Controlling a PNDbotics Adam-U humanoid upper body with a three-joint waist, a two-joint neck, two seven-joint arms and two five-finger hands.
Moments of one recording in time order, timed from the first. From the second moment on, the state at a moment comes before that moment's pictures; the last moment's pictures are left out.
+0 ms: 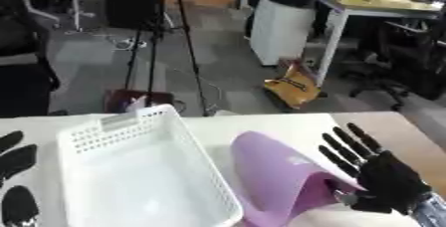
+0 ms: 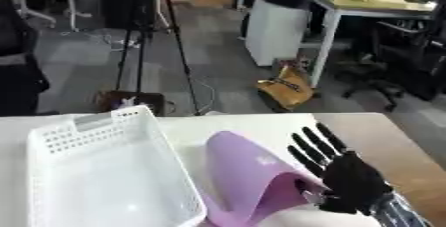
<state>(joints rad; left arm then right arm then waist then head) -0.35 0.28 -0.21 -1.98 -0.49 -0.19 0.58 -0.71 -0.53 -0.03 -1.07 2.03 -0.29 -0.81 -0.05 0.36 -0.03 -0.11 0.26</state>
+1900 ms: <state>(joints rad) -0.36 0.27 -0.22 -1.98 -0.49 -0.19 0.56 -0.76 -0.50 -0.04 -1.00 2.06 -0.21 -0.86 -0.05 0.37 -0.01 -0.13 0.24</state>
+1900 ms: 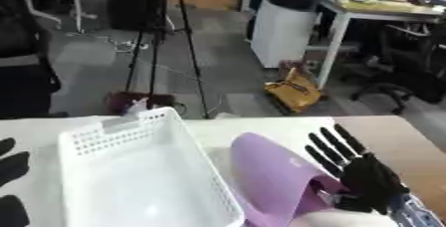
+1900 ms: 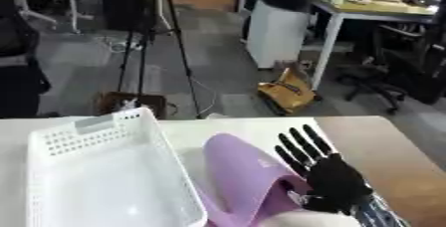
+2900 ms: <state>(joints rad) -0.36 0.27 -0.22 -1.98 -0.49 -0.20 0.56 -0.79 -0.49 -0.02 -0.97 2.10 -0.22 -0.86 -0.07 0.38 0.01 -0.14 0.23</state>
